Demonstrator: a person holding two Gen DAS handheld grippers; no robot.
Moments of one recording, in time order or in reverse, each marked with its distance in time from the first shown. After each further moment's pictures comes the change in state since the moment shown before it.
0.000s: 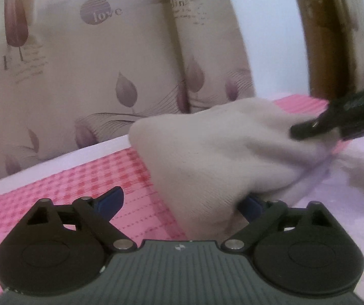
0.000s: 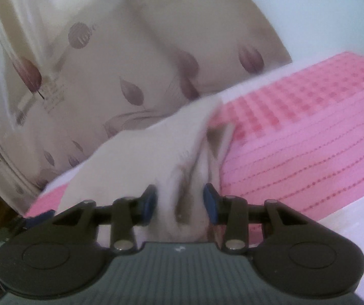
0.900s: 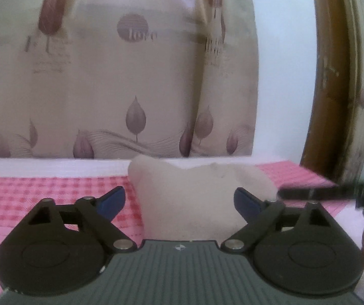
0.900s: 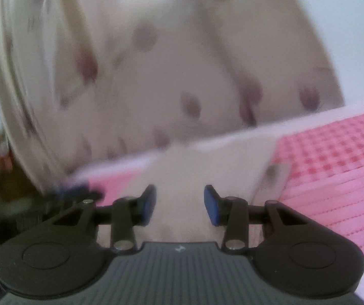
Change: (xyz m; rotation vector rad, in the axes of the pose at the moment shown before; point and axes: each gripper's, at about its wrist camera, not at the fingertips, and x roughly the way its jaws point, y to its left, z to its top) left arm -0.006 0.043 0.025 -0.282 -0.123 -0.112; right arm 0.004 0.056 0.014 -0.260 0.026 0.090
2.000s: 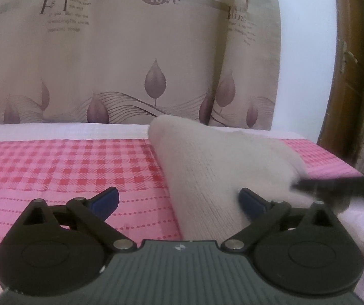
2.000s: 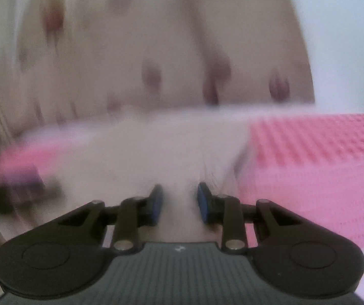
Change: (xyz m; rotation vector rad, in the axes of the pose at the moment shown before) left arm 0.014 0.021 -0.029 -0.053 0.090 0.055; right arm 0.029 -0.003 -0.029 -0.146 0.038 -0.239
